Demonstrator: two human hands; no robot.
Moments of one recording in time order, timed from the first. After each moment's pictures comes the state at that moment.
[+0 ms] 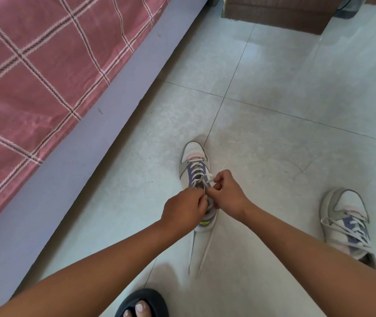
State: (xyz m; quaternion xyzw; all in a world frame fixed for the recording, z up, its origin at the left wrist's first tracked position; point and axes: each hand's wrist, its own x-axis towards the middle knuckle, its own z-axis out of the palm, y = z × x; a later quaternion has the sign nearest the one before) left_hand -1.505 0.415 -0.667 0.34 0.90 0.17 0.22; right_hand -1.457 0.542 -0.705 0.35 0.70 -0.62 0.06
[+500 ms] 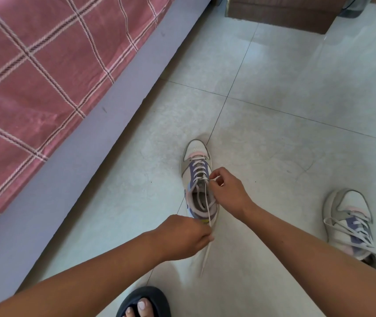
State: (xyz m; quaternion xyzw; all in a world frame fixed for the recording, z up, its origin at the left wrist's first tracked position) left_hand -1.489 0.376 -0.660 0.56 0.78 0.04 0.27; right_hand -1.461 0.539 -0.694 0.31 0.79 -0.53 0.04
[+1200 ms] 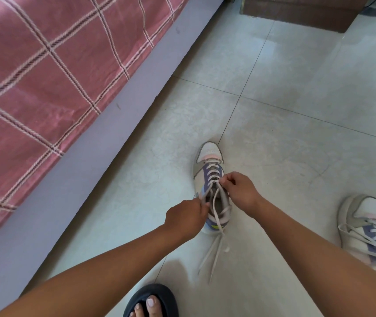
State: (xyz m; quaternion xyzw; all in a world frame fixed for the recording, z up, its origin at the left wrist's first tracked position) left_hand -1.506 0.389 -0.692 0.26 0.91 0.09 0.30; right_hand -1.473 0.541 -0.696 0.36 0.73 -0.57 0.09
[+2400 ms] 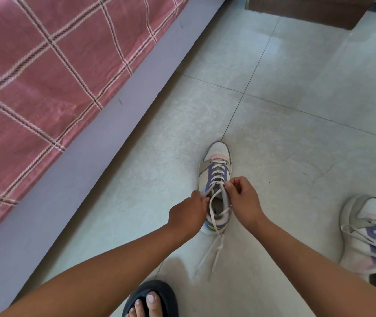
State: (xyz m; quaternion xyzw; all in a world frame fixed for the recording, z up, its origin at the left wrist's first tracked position) left_hand -1.504 0.393 -0.711 0.23 0.92 0.10 0.29; right_hand -1.446 0.523 -0.714 0.40 0.70 -0.59 -0.02
